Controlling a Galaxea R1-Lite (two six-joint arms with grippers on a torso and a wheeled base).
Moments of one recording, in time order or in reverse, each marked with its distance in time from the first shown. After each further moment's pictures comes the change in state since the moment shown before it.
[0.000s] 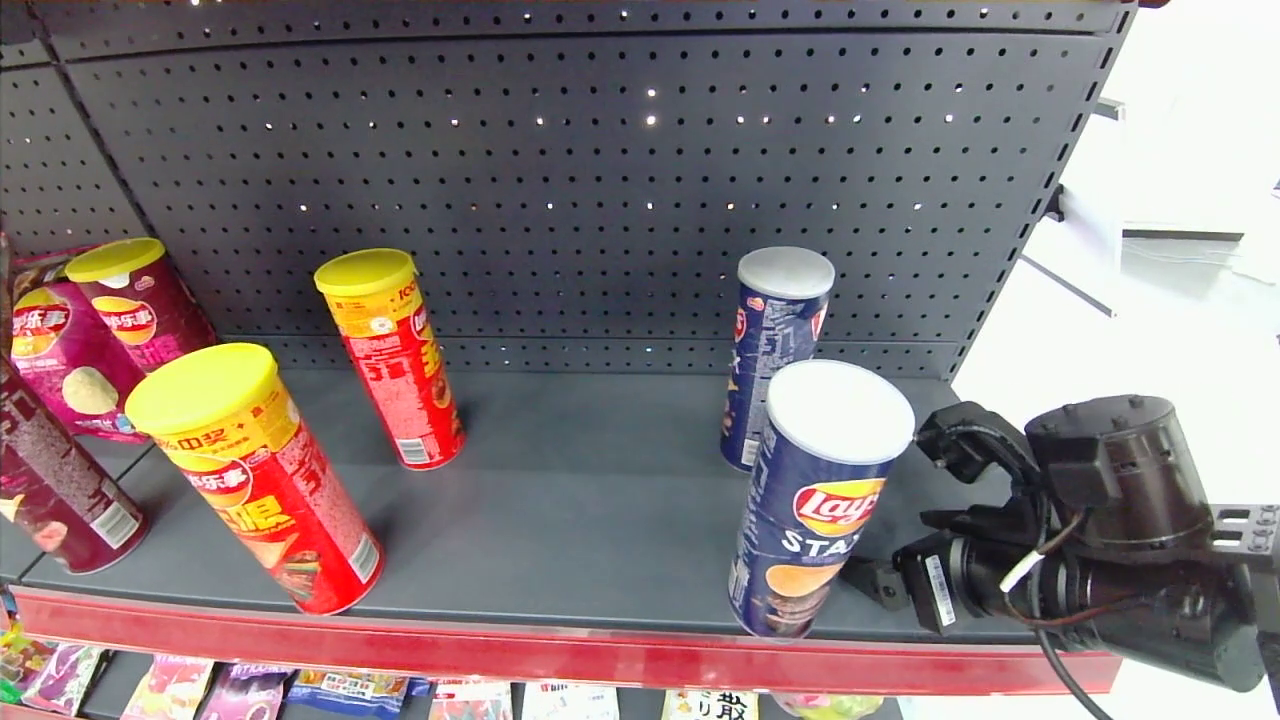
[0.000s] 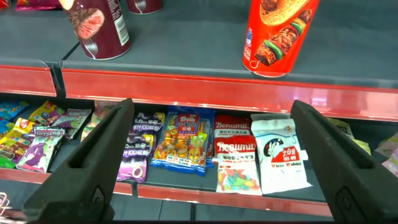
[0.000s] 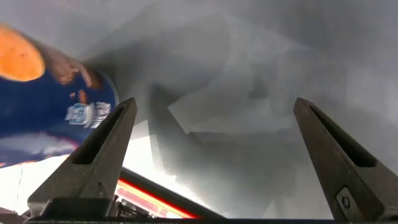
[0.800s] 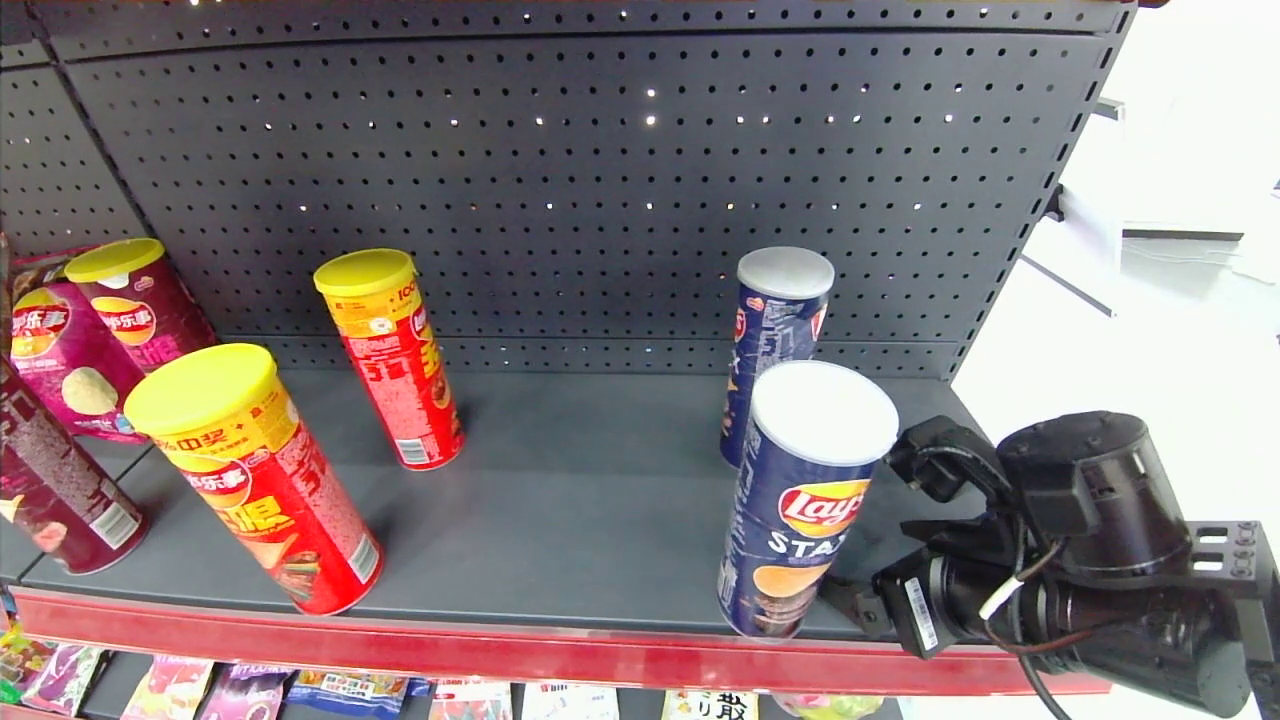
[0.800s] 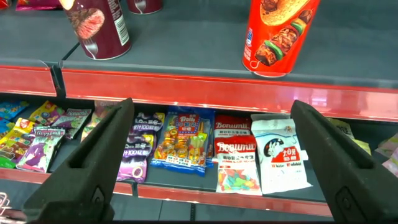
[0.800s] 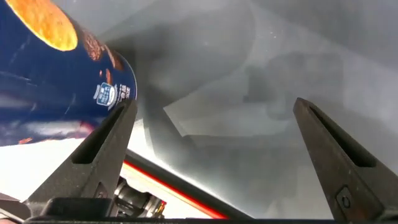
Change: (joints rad) left arm 0.001 0.000 0.000 0.000 0.000 0.000; right arm 0.079 0.016 -0.001 0.000 -0.036 -0.004
